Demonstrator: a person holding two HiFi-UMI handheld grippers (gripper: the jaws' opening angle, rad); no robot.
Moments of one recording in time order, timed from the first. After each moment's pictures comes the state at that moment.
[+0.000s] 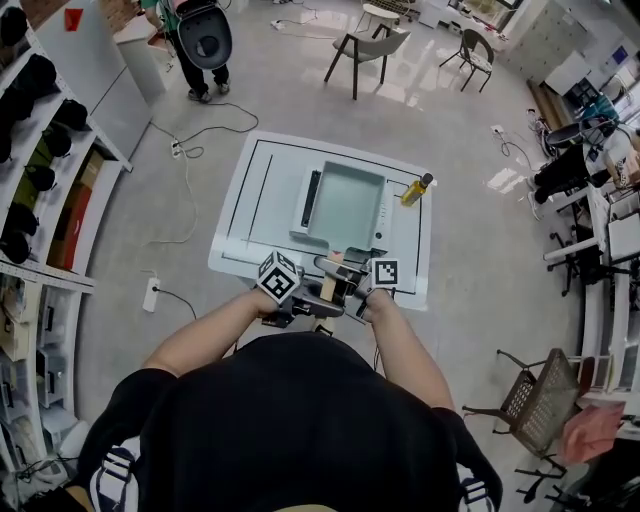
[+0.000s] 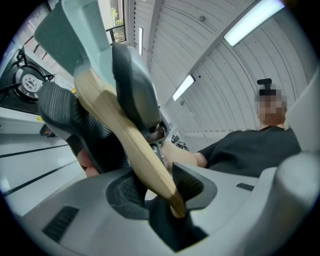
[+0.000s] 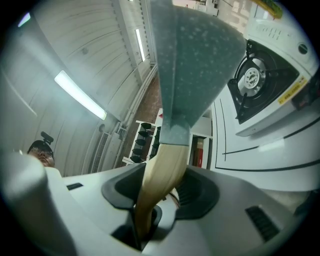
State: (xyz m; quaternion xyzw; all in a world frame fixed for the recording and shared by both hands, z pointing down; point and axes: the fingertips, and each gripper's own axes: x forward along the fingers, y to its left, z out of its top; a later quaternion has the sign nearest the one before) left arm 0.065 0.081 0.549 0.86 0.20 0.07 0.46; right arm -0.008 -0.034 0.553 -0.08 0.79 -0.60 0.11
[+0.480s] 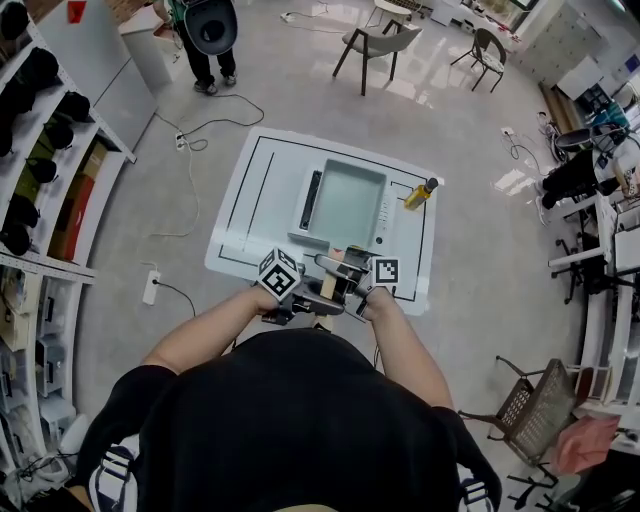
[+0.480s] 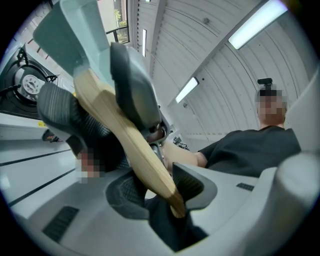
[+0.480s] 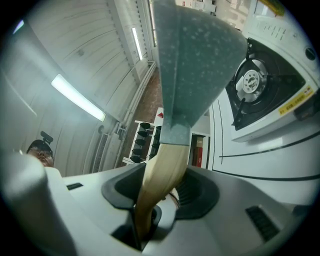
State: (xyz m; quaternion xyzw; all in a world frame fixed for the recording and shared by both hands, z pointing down) left arm 0.081 0.052 0.561 0.86 0.19 0.07 0.47; right arm 0.005 -0.060 0.569 -0.07 0.78 -0.61 0.10
